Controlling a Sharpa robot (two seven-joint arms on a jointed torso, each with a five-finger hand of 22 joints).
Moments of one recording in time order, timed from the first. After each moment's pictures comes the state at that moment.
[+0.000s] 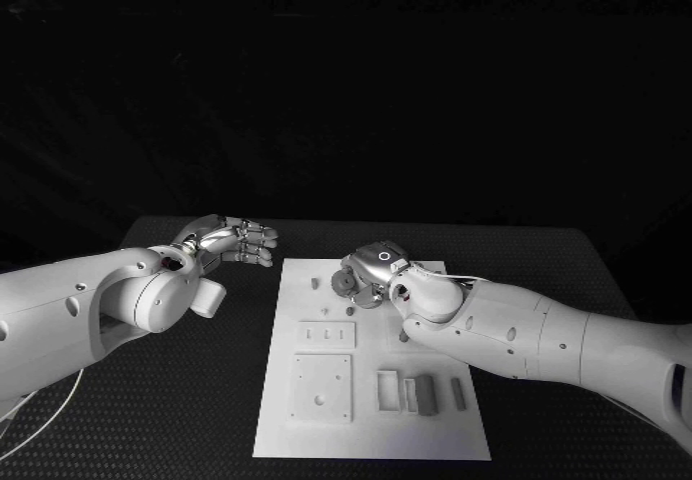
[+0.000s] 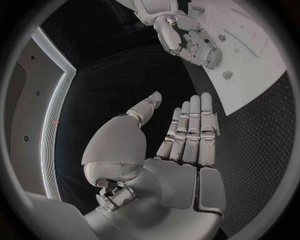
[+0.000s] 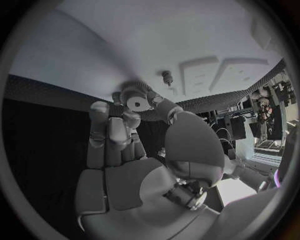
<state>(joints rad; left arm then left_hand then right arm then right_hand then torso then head) 1.42 -0.83 -0.22 1.42 -0.16 -0.28 0.14 1.07 -0.09 0.49 -0.26 0.08 0.76 0.20 0.33 0.42 1.05 0.17 0.12 0.11 0.98 0.10 0.41 0.68 0.04 0.99 0.00 0.21 0.71 1.14 -0.48 -0.08 1.16 -1.94 -0.42 -0.27 1.00 -0.23 0.65 -0.16 0.04 0.86 0.13 0.24 0.52 1.16 0.02 1.11 1.00 1.29 -0.09 1.42 0.91 0.21 1.24 -0.06 0.88 1.31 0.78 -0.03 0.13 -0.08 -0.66</state>
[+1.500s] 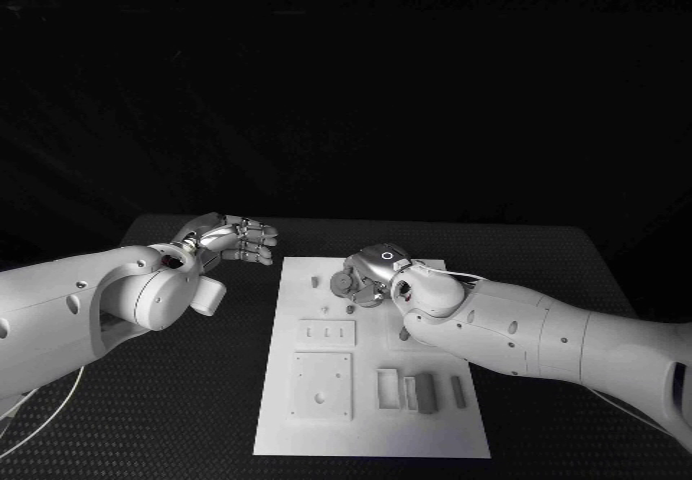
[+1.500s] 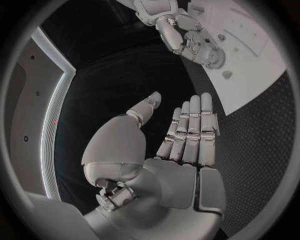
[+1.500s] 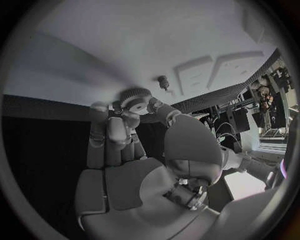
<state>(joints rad) 1.42 -0.83 -0.22 1.42 -0.16 -0.28 0.14 1.07 -0.09 0.49 -0.26 0.08 0.76 0.20 0.33 0.42 1.05 0.17 0.12 0.11 0.98 0.10 0.40 0.69 0.04 0.99 0.00 0.20 0.71 1.14 -0.48 -0.07 1.16 -1.84 -0.38 -0.25 0.95 -0.17 0.61 -0.04 0.04 0.79 0.13 0.21 0.52 1.16 0.02 1.11 1.01 1.29 -0.09 1.42 0.93 0.20 1.23 -0.07 0.88 1.31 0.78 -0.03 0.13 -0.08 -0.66</state>
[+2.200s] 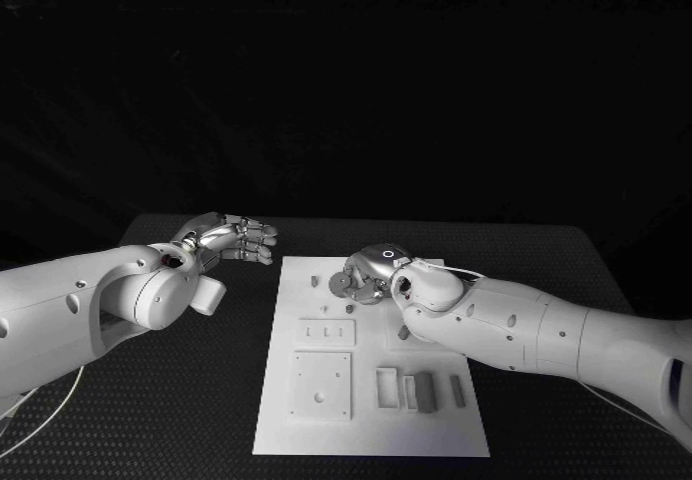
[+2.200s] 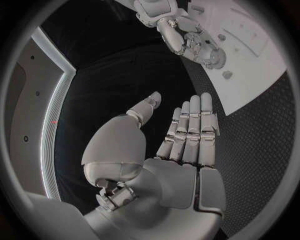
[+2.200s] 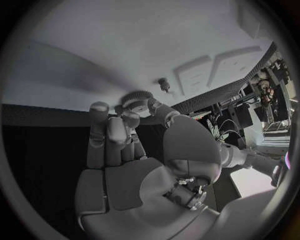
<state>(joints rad) 1.42 -0.83 -0.22 1.41 -0.16 -0.28 0.14 1.07 -0.09 0.49 -0.26 0.08 0.76 0.20 0.33 0.42 1.05 0.17 0.12 0.11 0.98 0.10 0.40 0.69 0.04 0.99 0.00 0.20 0.71 1.15 -0.48 -0.07 1.14 -1.77 -0.34 -0.25 0.95 -0.14 0.59 -0.06 0.04 0.79 0.14 0.21 0.53 1.16 0.02 1.11 1.01 1.29 -0.09 1.42 0.93 0.20 1.23 -0.07 0.88 1.31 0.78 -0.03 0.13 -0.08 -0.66</state>
